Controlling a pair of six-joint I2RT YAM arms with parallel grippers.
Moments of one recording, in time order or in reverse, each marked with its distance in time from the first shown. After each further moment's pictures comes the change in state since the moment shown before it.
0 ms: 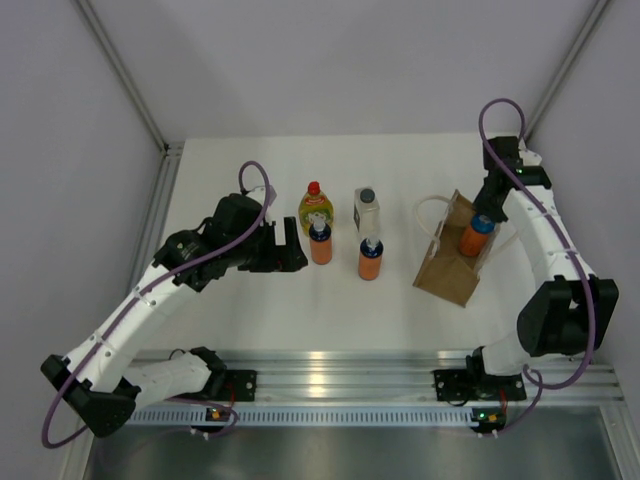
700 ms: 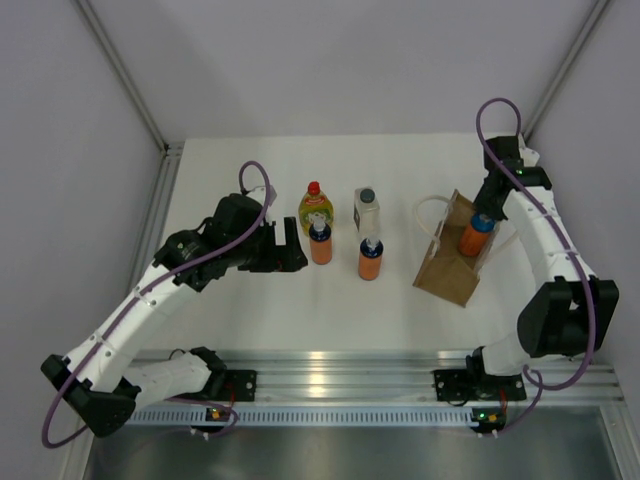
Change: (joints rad) left arm 0.000 0.002 0.000 0.000 0.000 0.002; right arm -0.001 0.003 -0.006 0.034 -0.006 -0.061
